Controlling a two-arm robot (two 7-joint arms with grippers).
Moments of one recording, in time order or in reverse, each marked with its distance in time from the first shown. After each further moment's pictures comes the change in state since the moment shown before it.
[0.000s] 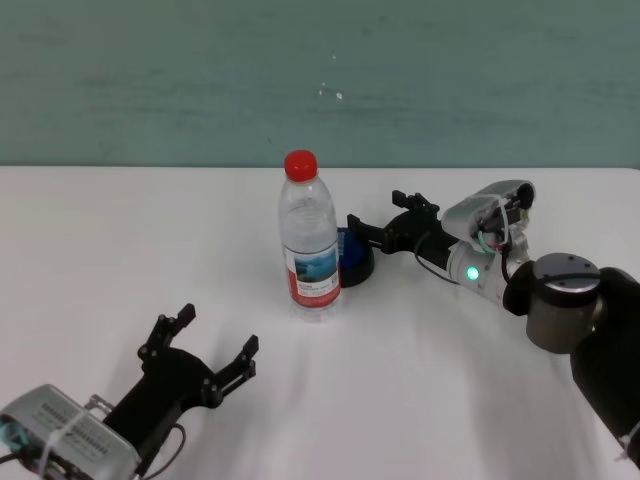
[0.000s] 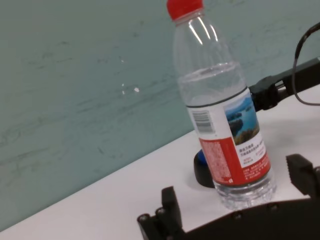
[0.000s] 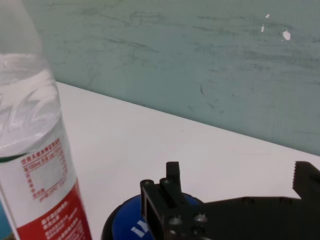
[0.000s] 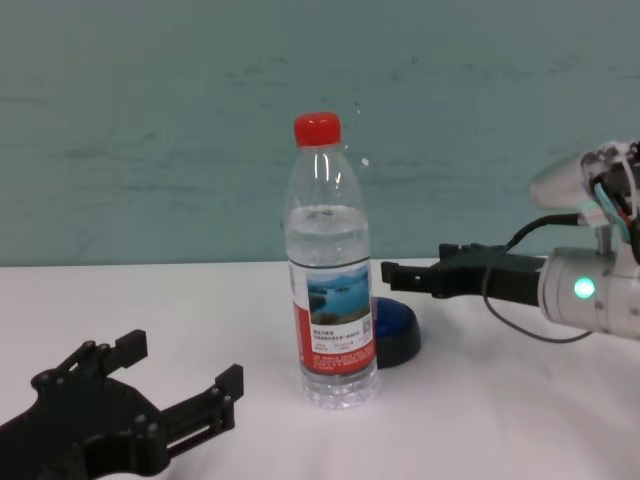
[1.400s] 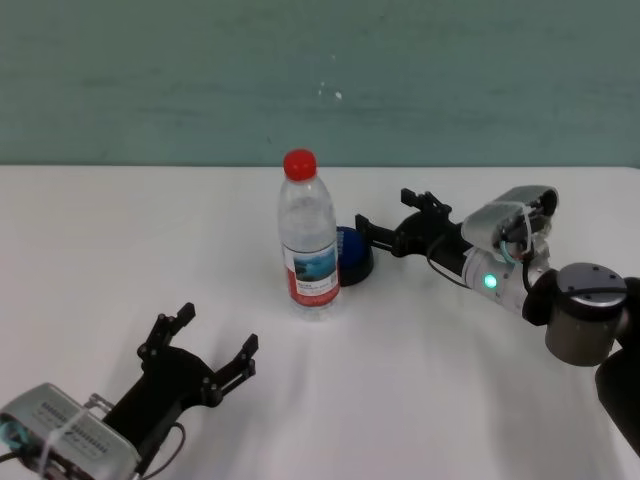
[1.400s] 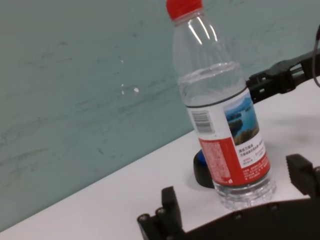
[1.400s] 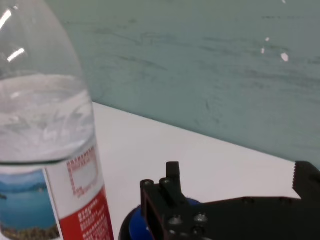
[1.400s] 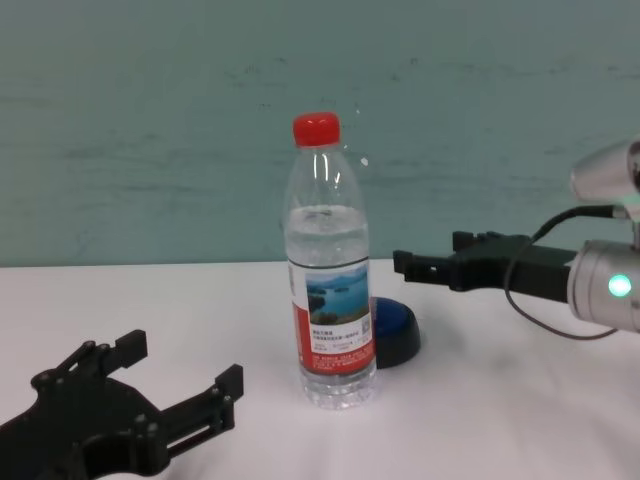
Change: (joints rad) left arm 0.000 0.000 0.000 0.000 0.000 0.000 0.000; right arm -0.095 0.066 0.010 -0.171 0.036 0.021 -0.003
